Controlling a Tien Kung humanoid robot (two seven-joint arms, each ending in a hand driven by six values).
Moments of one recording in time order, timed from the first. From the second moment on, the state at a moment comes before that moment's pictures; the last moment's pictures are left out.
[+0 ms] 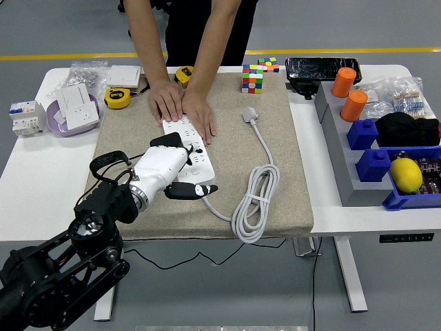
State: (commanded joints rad) left arm -0.32 0.19 -0.85 -1.56 2.23 -0.12 0.48; right arm 0.09 -0.09 1.41 0.18 -1.50 -0.04 -0.11
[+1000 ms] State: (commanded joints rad) left arm -0.34 0.16 -0.83 -1.40 2.19 -0.11 0.46; right arm 0.09 -0.09 1.41 0.18 -1.51 -0.04 -0.11
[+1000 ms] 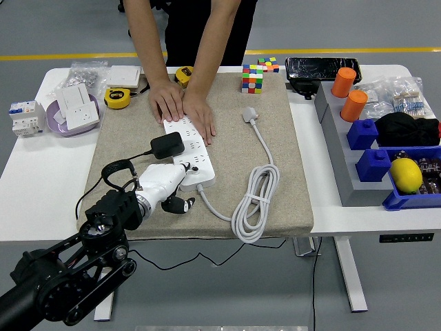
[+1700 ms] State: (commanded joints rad) left arm -0.35 0.17 -0.84 -1.39 2.20 -0.13 0.45; right arm 0.09 -0.09 1.41 0.18 -1.50 -0.04 -0.11
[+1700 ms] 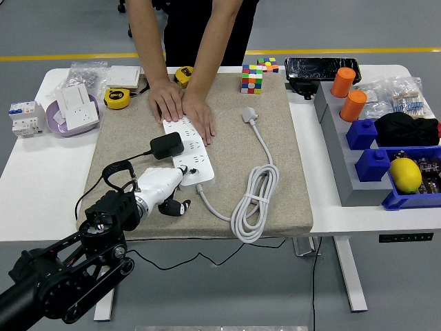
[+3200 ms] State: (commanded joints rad) left arm -0.25 0.18 -1.10 -1.43 1.80 0.07 0.21; right arm 0.09 -0.09 1.42 0.18 -1.50 -0.04 -0.11
